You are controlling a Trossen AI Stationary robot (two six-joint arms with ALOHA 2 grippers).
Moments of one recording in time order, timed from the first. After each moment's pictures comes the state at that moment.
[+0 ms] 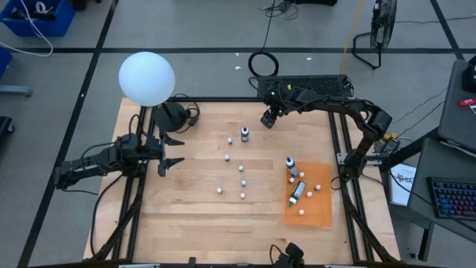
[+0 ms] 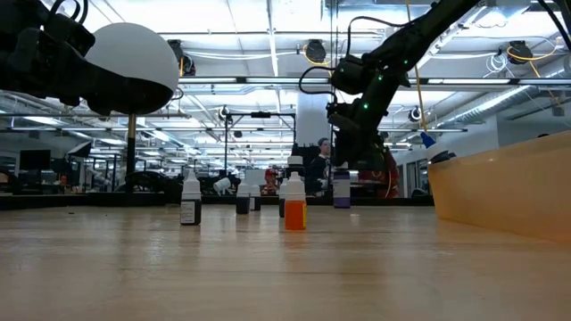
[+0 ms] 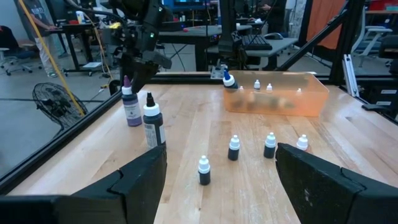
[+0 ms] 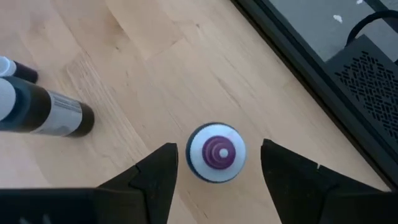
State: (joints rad) left arm 0.25 0.02 0.08 -0.15 0.17 0.04; right arm -0.63 1.72 1.18 -0.44 -0.02 0.01
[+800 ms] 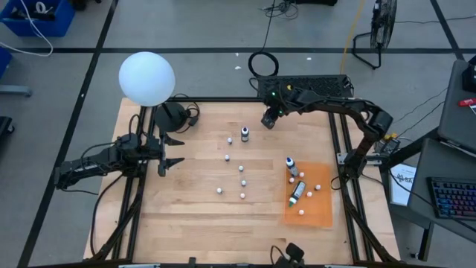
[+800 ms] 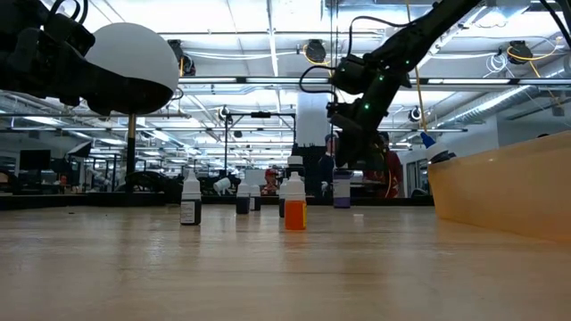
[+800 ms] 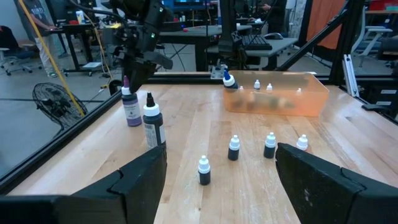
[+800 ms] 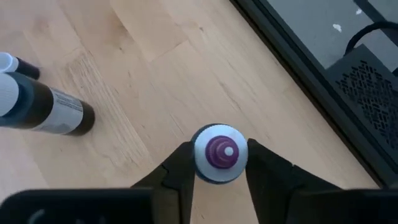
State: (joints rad) left arm 0.25 0.02 0.08 -0.15 0.17 0.04; right arm -0.63 1.72 1.15 -0.42 -0.02 -0.03
